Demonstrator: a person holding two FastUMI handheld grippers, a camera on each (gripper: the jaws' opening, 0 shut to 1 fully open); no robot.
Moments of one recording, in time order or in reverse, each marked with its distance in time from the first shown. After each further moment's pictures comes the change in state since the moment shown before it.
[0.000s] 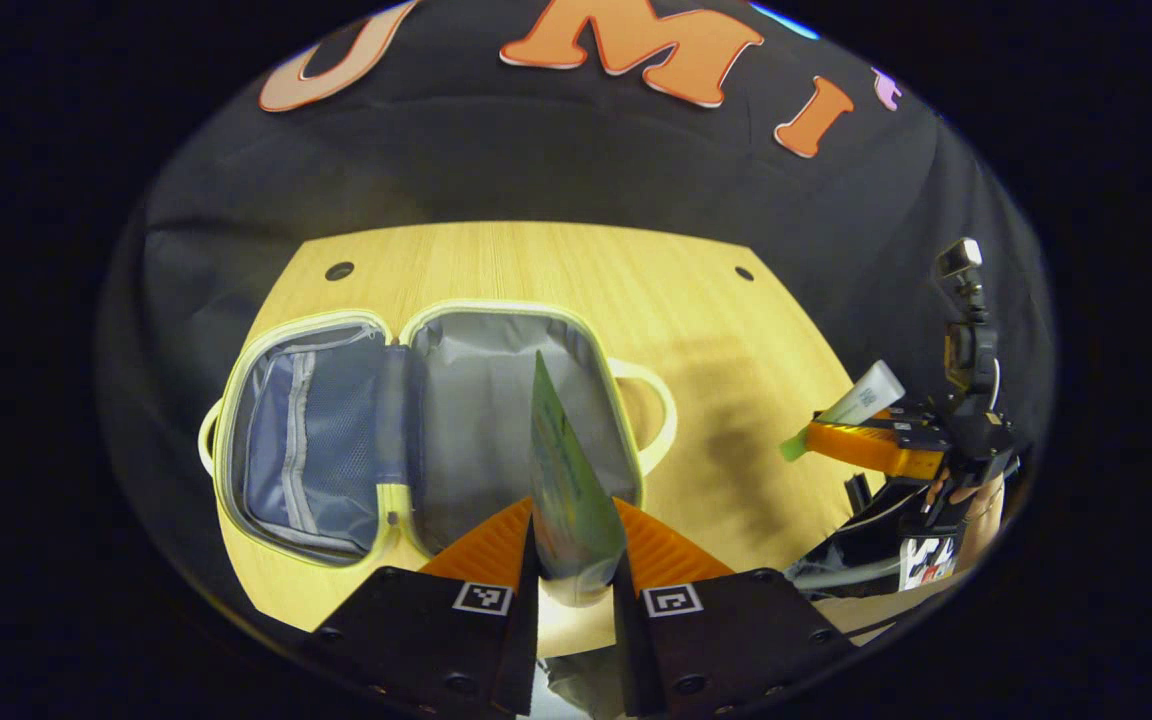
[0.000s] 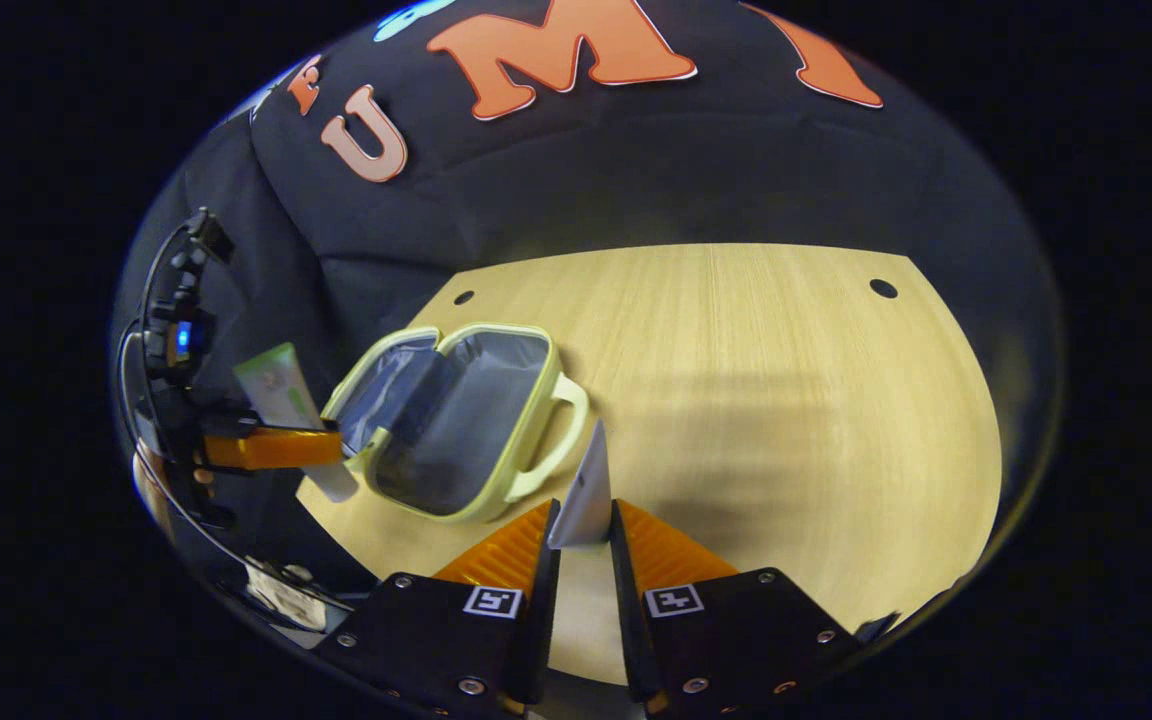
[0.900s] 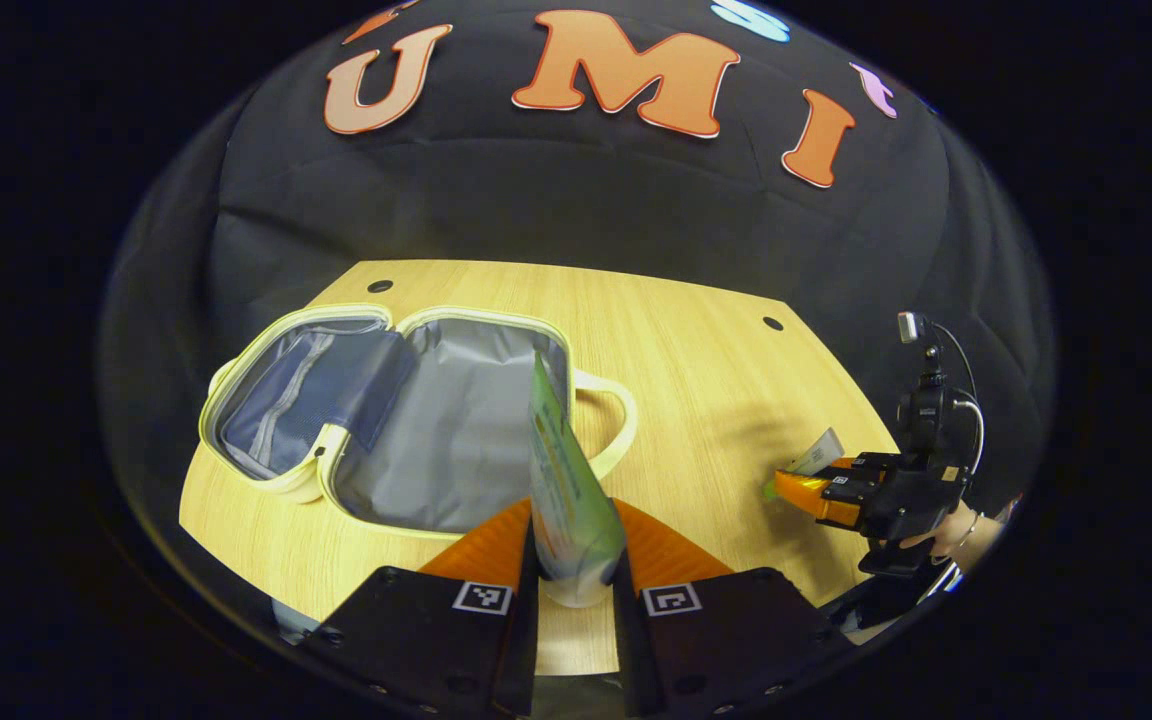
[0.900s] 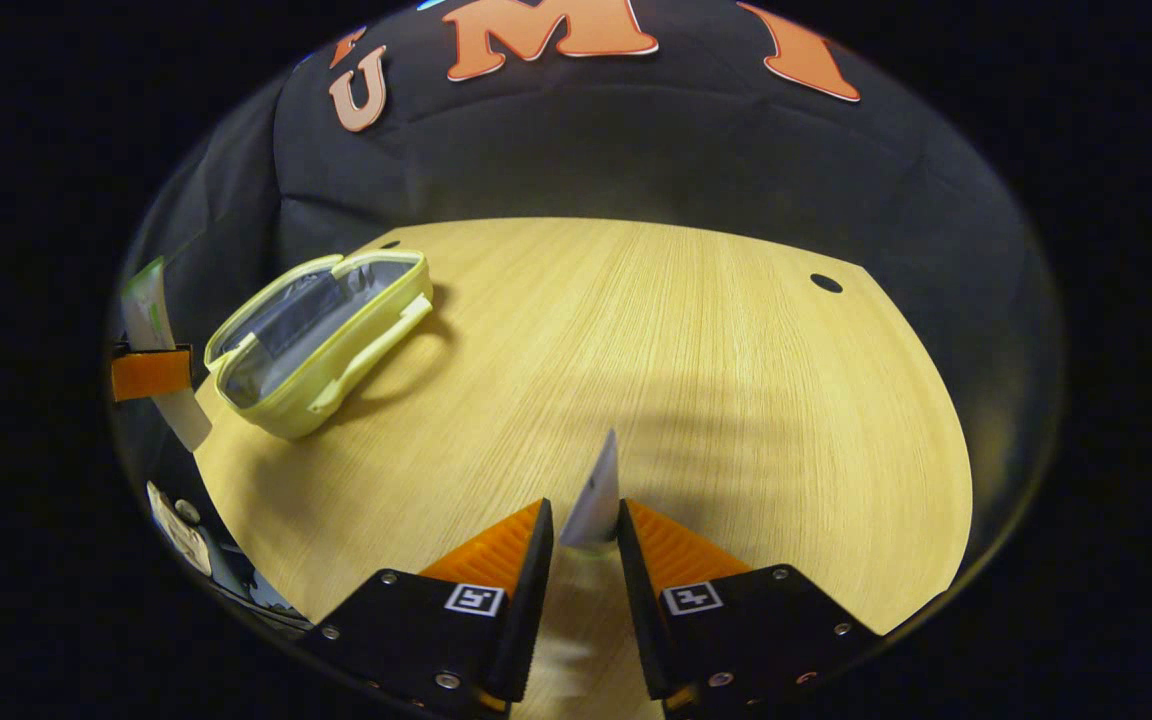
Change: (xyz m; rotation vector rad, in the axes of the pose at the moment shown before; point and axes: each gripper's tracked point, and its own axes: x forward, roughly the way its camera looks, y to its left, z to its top) left arm 0.030 -0.097 -0.048 -0.121 -0.306 0.214; right arm 0.055 -0.168 -0.072 -0.216 0.002 -0.186
